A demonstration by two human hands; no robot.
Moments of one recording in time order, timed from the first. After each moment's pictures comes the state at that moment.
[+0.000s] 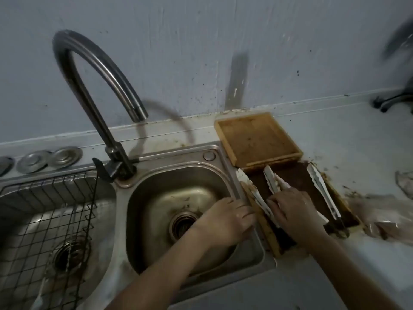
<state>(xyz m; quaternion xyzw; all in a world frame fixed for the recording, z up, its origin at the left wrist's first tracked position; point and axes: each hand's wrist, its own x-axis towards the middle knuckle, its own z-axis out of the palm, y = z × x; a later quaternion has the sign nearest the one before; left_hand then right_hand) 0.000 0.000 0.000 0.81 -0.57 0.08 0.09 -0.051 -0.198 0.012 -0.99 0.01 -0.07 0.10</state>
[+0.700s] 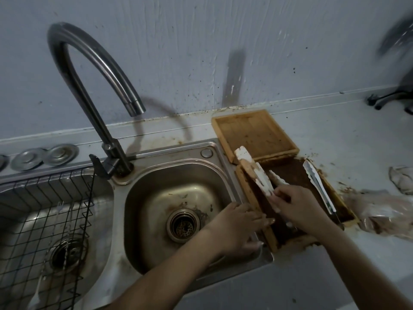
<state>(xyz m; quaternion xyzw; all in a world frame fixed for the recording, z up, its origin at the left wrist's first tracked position) -0.018 -0.023 -0.003 0.83 -0.54 -0.12 0.03 -0.052 -0.192 0.046 -0.95 0.11 0.03 0.29</state>
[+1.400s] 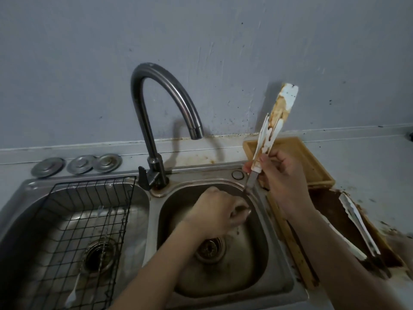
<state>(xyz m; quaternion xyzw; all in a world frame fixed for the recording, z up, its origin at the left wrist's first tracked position) 0.027 0.074 0.063 0.91 -0.38 0.01 0.17 0.010 -0.074 0.124 -0.69 0.03 -0.11 0.71</state>
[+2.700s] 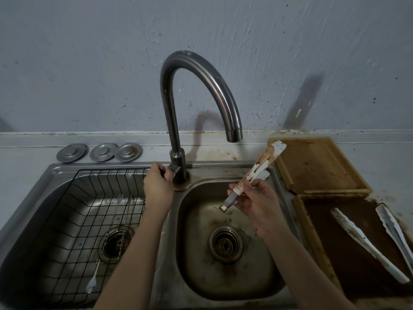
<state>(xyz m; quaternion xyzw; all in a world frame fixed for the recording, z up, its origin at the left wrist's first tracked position) 0.093 0.203 0.012 0.86 0.20 0.17 0.44 0.038 -0.003 0.049 -0.52 0.18 0.06 0.83</state>
